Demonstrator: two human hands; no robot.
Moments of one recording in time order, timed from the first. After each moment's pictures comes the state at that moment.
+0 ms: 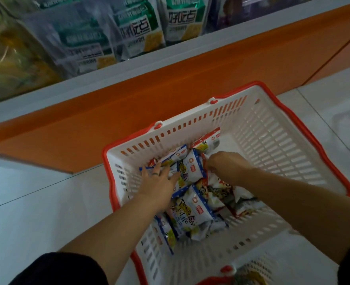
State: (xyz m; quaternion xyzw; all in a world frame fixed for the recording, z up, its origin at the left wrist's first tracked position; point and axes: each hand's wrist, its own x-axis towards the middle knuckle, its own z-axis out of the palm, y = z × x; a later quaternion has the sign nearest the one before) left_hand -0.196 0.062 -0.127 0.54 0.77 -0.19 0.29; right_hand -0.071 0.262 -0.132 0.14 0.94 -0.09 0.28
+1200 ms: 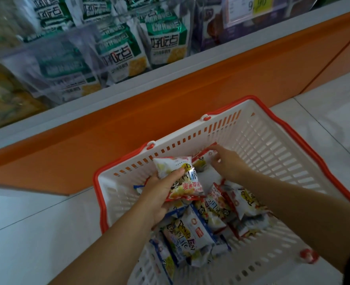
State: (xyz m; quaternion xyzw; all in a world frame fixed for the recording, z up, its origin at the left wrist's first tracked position) left_hand -0.193 0.107 -0.093 -0.08 0.63 0.56 0.53; right_hand -0.085 0.293 -0.132 0.41 0.81 -0.41 0.08
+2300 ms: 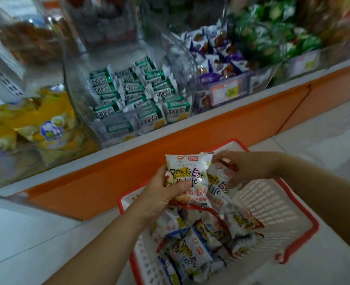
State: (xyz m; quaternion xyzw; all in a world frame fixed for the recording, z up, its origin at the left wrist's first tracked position) left_hand -0.210 0.093 0.041 0.20 0.61 0.55 0.53; right_hand -0.068 0.324 0.071 0.27 0.76 -0.52 0.27
